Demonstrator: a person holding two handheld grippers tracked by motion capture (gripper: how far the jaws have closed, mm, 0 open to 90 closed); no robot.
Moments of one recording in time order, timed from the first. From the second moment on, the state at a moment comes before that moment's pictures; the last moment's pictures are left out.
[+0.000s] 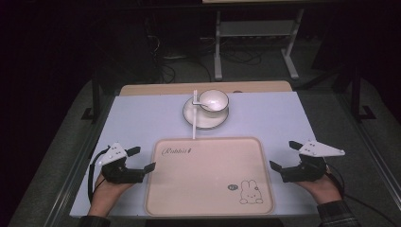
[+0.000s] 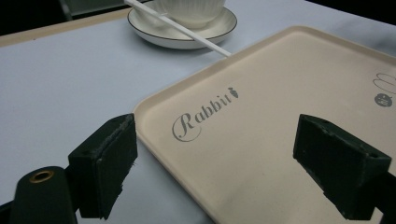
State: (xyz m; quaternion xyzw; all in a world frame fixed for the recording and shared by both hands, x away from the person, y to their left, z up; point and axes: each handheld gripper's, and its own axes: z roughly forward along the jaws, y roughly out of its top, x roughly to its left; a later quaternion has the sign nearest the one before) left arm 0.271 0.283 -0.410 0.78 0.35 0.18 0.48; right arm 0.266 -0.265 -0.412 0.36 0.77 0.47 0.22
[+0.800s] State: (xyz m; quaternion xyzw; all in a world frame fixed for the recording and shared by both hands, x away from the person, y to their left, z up) left arm 0.318 0.244 -0.396 0.81 0.37 0.15 0.43; right arm 0.264 -0.264 -0.413 0.37 0.78 0.46 0.22
